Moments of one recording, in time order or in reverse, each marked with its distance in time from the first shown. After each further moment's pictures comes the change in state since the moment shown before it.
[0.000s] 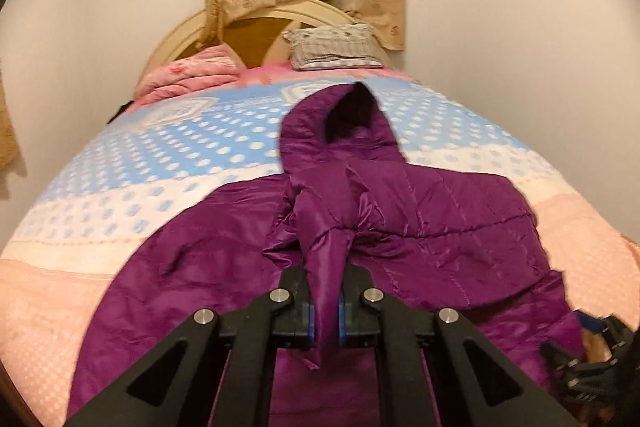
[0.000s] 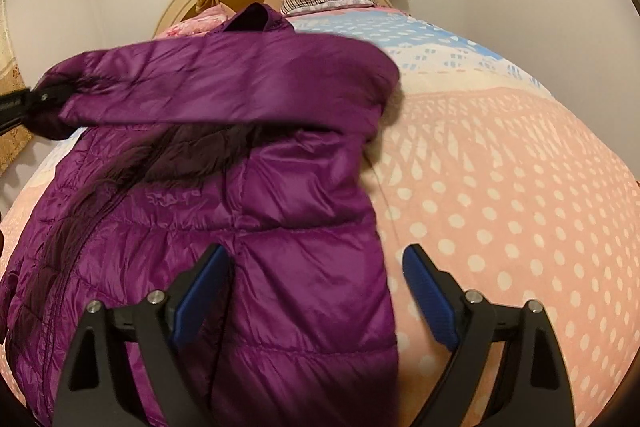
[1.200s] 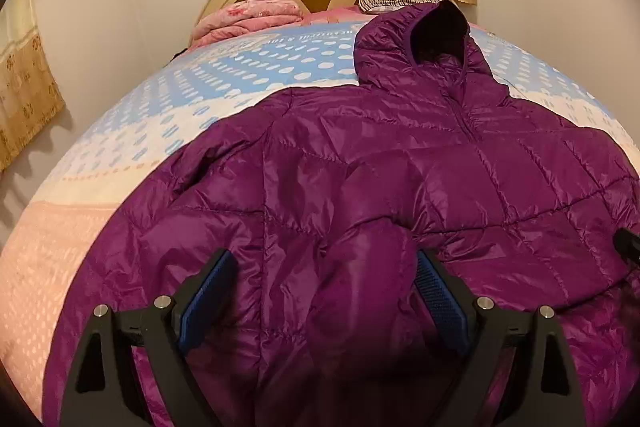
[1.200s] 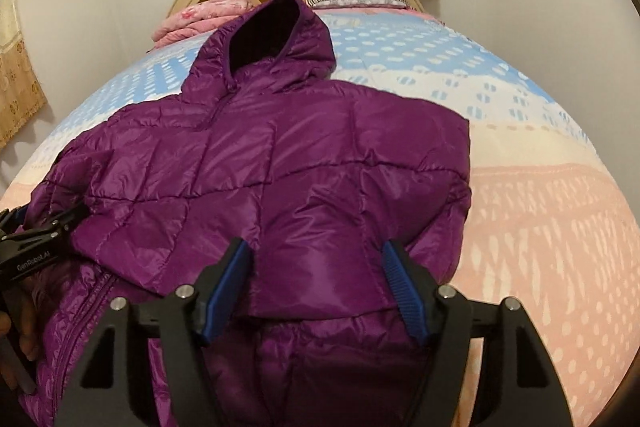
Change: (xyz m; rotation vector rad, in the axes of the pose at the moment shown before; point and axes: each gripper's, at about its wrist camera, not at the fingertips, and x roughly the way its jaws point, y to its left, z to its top) left arm 0.085 0.023 -0.055 -0.080 0.167 0.222; right arm 0.080 0.037 0.079 -0.072 0.033 0.009
